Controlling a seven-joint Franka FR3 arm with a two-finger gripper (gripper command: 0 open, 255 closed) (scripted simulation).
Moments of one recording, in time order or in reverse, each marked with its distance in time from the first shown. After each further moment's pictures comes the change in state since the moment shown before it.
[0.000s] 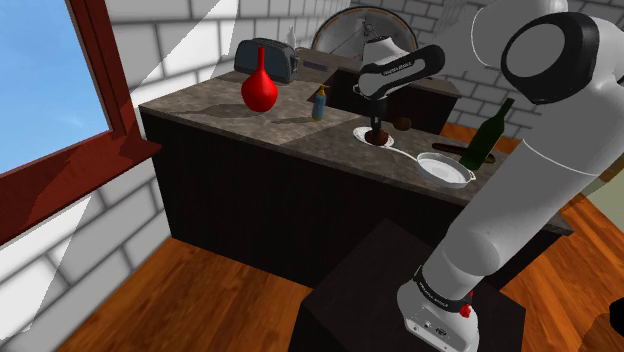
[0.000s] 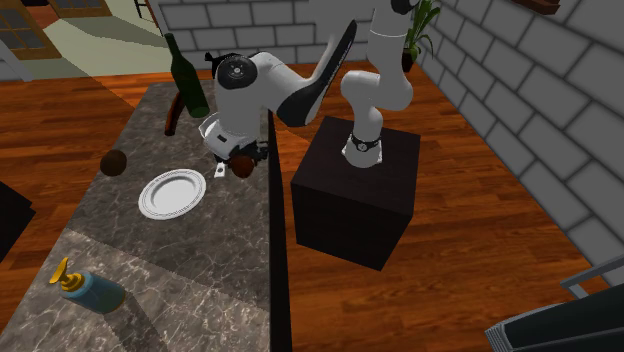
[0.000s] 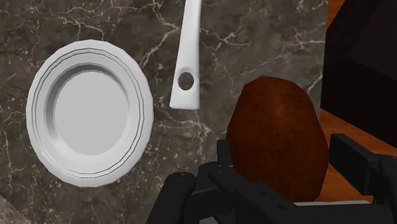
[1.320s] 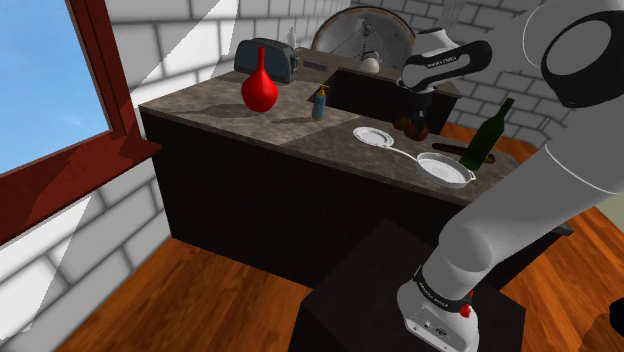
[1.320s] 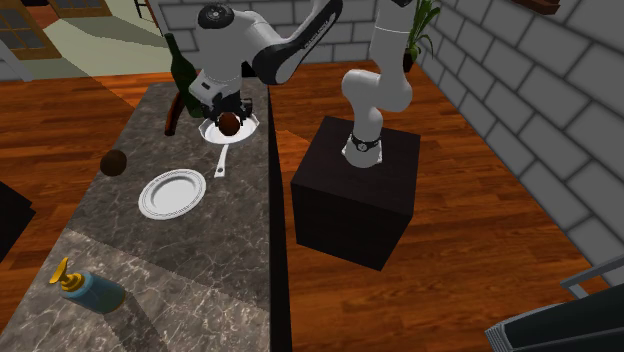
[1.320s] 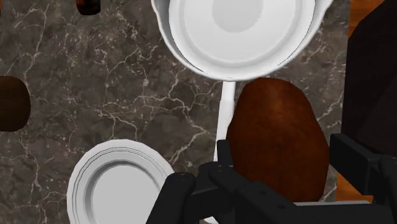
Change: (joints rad) arm -0.119 -0.159 -0.135 -0.044 -0.080 -0.020 -0.232
